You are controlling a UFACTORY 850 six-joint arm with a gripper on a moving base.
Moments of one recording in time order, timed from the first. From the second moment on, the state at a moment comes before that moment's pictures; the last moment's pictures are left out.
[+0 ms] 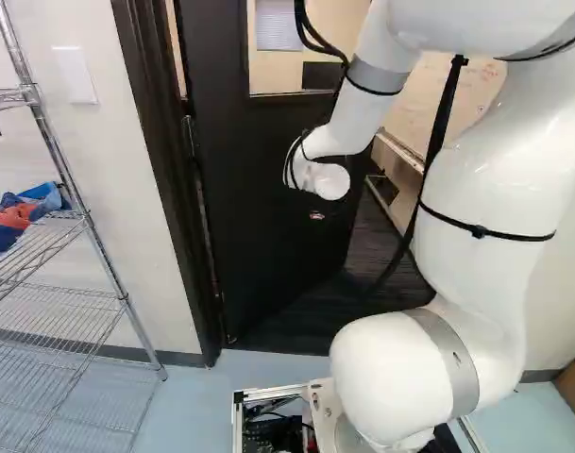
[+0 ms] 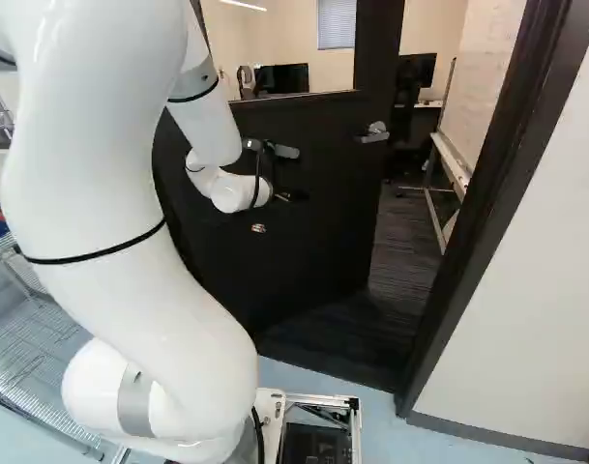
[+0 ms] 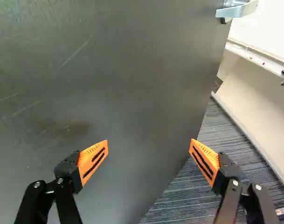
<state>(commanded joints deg) 3.6 -9.0 -35.5 20.4 42.0 0.0</state>
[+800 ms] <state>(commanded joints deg) 6.0 -16.3 -43.9 20.4 42.0 0.0</state>
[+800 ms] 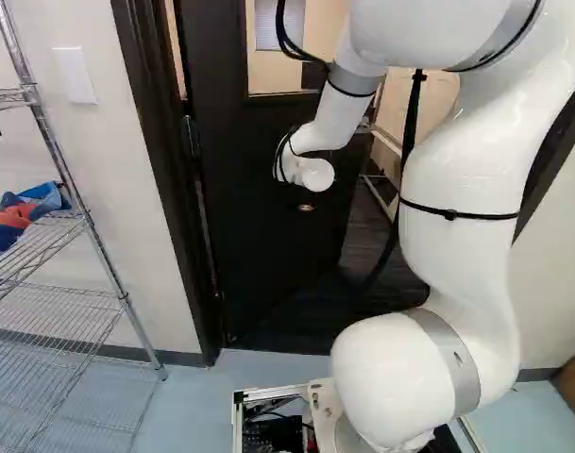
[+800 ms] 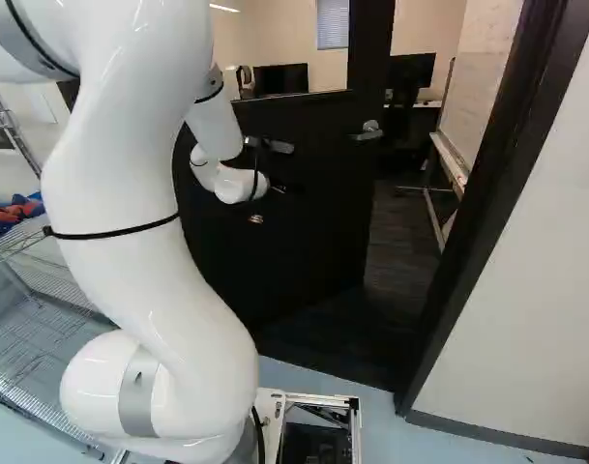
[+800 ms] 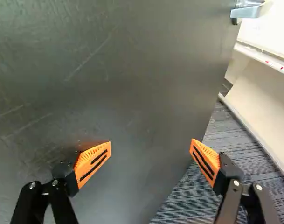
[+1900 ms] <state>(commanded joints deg) 9.6 -26.0 -55.9 17.1 42.0 0.0</state>
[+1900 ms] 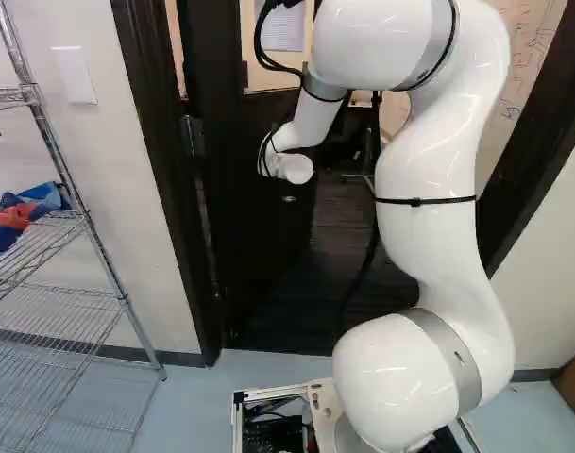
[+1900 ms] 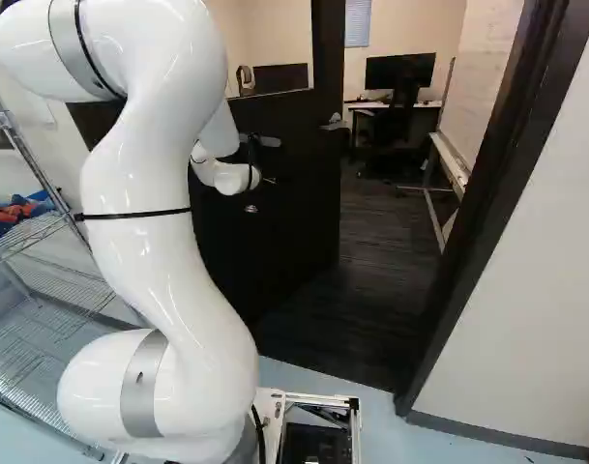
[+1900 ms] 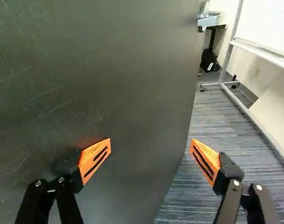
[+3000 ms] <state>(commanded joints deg) 12.7 -30.4 -61.6 12.3 42.0 0.0</state>
